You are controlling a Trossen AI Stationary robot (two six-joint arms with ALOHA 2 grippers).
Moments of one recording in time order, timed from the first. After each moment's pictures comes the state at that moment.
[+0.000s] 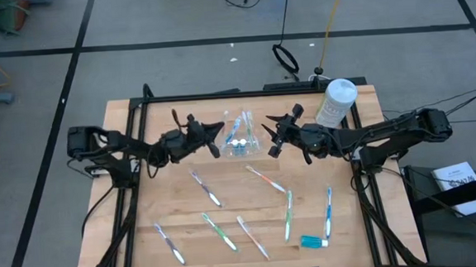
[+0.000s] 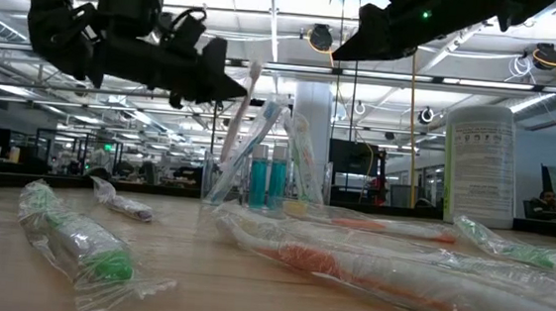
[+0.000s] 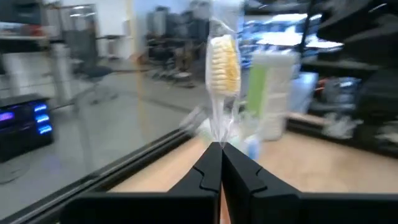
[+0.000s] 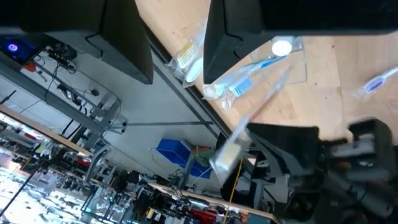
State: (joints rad) left arm 0.19 1.55 0.43 1.17 -0.36 -0.03; right arm 0.00 1.26 0.73 0.34 0.65 -0.19
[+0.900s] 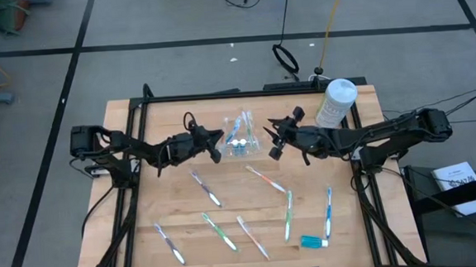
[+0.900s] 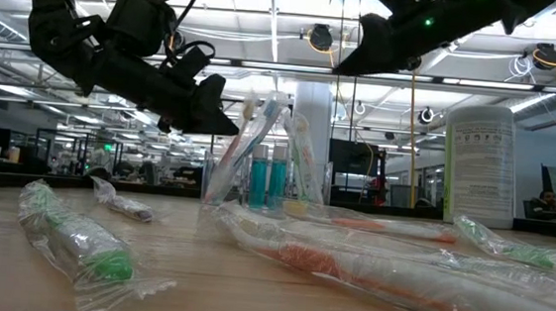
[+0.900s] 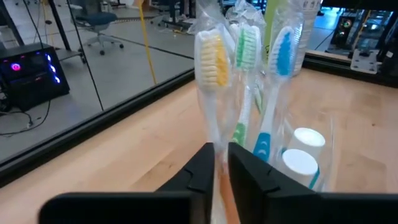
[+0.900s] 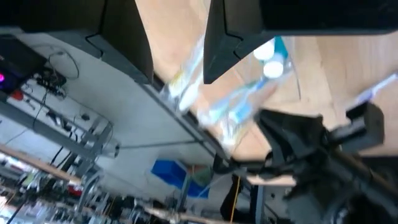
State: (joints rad) left arm 0.18 1.59 0.43 0.94 -0.38 -0.12; right arm 0.00 1.26 0.73 0.22 0.65 -0.04
